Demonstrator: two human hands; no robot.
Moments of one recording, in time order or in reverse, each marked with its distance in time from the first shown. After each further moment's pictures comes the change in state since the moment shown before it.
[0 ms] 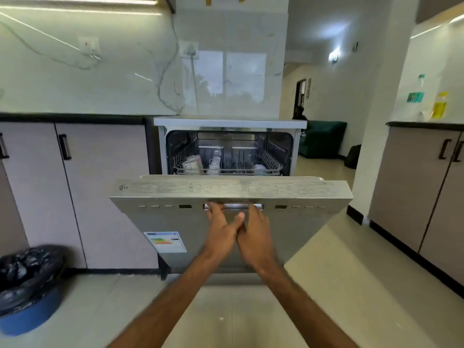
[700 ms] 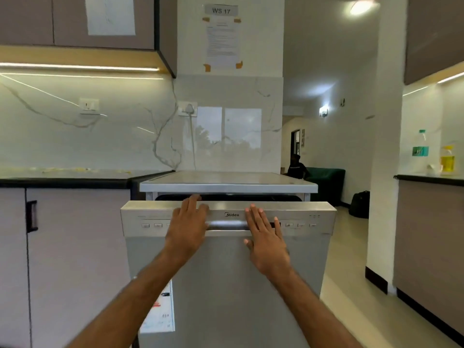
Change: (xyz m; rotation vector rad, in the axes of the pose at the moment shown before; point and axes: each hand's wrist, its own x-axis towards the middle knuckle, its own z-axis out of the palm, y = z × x) left_hand 0.258 0.046 -0.068 1.231 0.276 0.676; right_hand 0.243 0.023 -0.015 -0.727 -0.014 -0.312
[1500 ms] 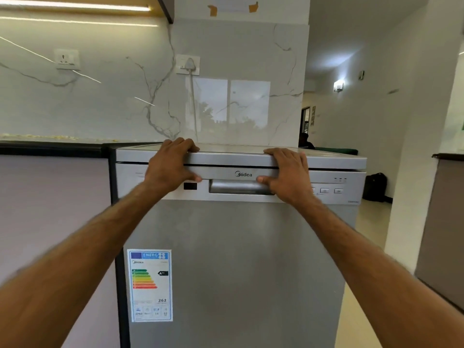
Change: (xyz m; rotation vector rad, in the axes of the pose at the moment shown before) left_hand 0.117 -0.091 0.070 -0.250 0.027 -0.086; right_hand 0.165 0.057 0.036 0.211 0.360 -0.016
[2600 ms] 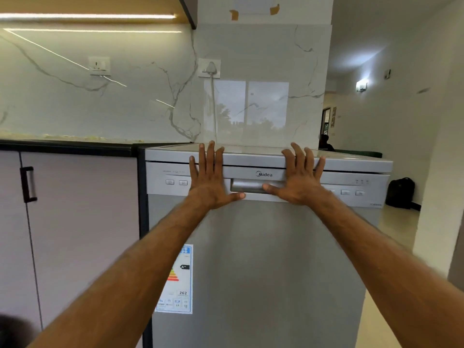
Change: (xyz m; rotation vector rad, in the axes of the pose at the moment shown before) left_hand -0.020 0.015 0.052 0.281 -0.178 -0.064; right_hand 0.008 -0.006 0.022 -0.242 -0.243 0.005
